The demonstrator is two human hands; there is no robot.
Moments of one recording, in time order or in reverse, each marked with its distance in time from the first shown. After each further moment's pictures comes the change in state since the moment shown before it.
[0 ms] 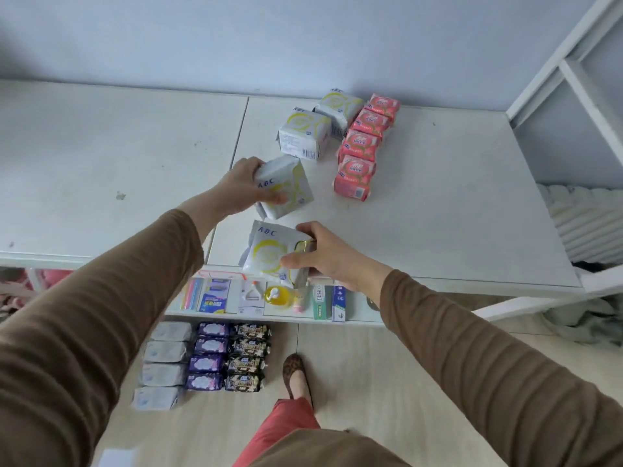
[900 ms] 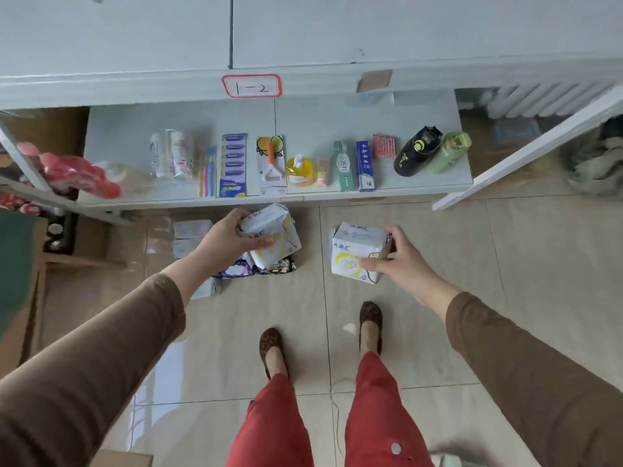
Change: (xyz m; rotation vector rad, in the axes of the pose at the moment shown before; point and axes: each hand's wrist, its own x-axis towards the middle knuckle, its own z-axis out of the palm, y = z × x) left_hand -0.281 -0.279 0.099 0.015 -0.196 -0.276; right_hand -0.141 0.293 0.138 0.013 0.392 0.189
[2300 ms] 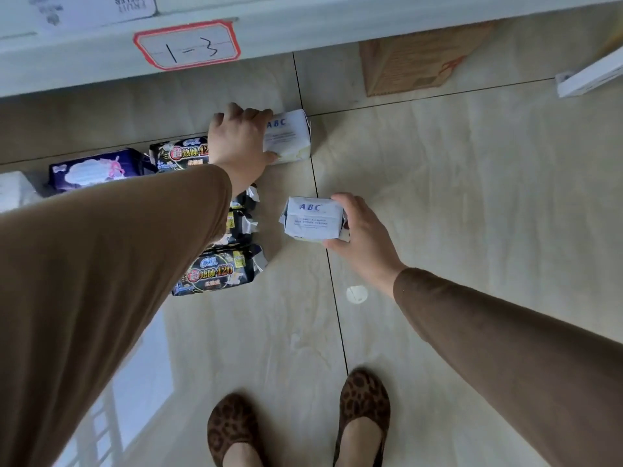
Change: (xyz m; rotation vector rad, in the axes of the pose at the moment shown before) left_hand 0.502 -0.259 0.306 0.990 0.206 0.410; right_hand 0.418 0.400 0.184 -0.440 0.116 -0.265
